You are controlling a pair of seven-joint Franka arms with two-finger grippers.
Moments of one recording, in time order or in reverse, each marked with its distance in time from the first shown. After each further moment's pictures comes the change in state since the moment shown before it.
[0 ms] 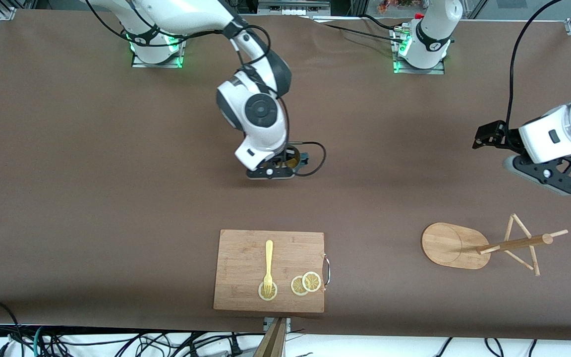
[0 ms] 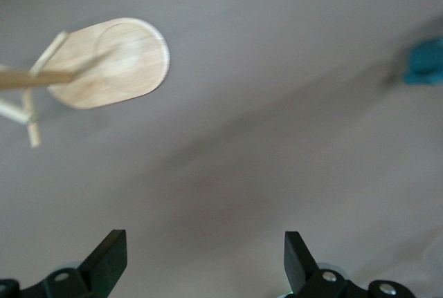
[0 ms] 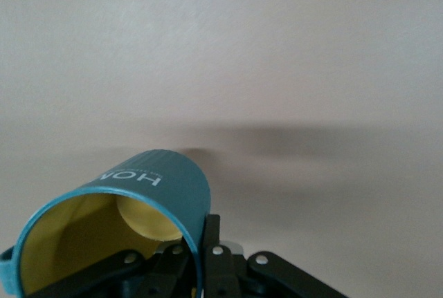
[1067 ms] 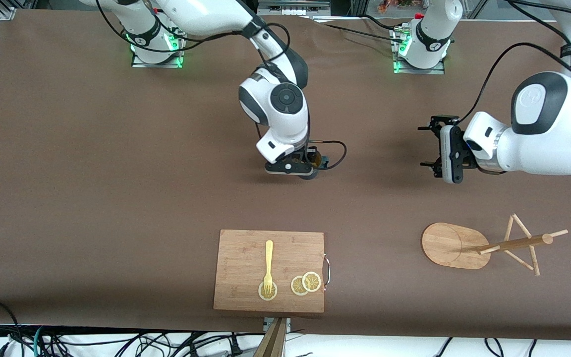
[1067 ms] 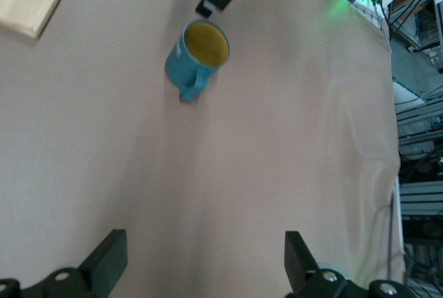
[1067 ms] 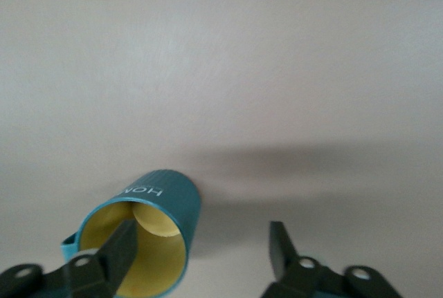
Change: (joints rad) left arm -0.002 -0.008 0.001 -0.413 -0.438 0.212 0.903; right arm 0.028 -0.012 -0.031 0.082 -0.018 -0.015 0.115
